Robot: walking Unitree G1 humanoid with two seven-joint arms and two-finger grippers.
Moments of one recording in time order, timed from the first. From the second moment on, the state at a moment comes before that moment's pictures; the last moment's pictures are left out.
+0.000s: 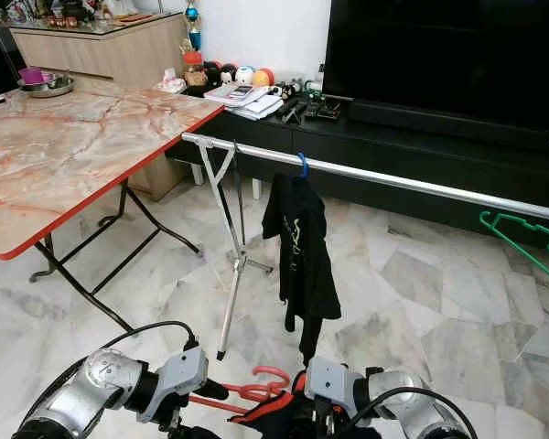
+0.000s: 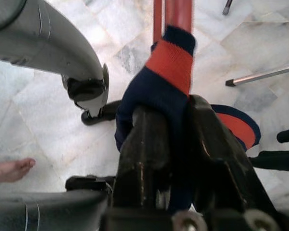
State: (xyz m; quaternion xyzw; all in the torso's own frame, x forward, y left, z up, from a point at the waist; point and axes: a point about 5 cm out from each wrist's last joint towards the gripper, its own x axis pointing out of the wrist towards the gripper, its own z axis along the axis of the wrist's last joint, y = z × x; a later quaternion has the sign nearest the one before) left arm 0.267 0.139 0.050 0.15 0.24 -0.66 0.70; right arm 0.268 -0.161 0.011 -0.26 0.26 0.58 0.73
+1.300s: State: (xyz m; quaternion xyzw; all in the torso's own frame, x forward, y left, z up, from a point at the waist) left arm 0.253 0.126 0.061 0.14 0.21 -0.69 0.68; right arm 0.271 -0.165 0.005 -0.34 0.28 0.57 0.69
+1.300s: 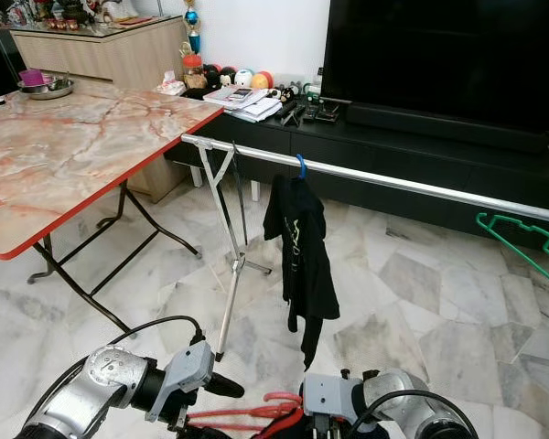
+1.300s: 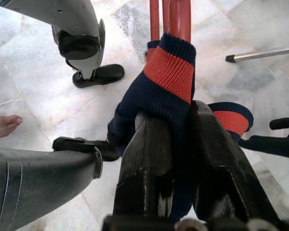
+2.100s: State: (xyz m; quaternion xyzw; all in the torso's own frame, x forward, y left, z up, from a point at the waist) left arm 0.261 0.116 0.044 0.20 0.21 -0.66 0.69; right arm 0.267 -0.161 0.009 -0.30 0.28 0.62 0.67
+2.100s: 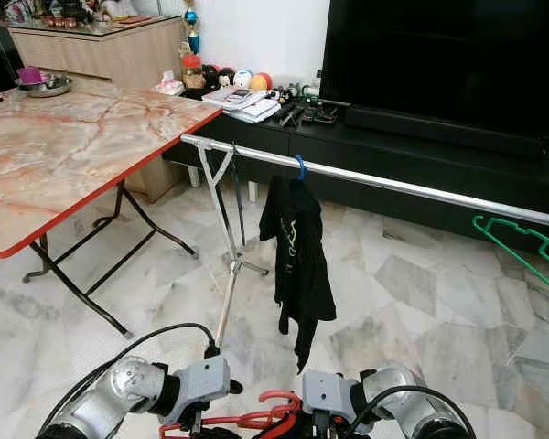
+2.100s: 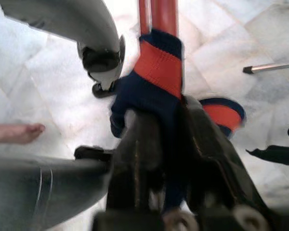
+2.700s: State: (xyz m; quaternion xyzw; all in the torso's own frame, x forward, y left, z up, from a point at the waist) left arm 0.270 0.127 0.045 0.28 0.19 -0.61 0.72; right arm 0.264 -0.165 0.003 -0.32 0.30 0.61 0.66
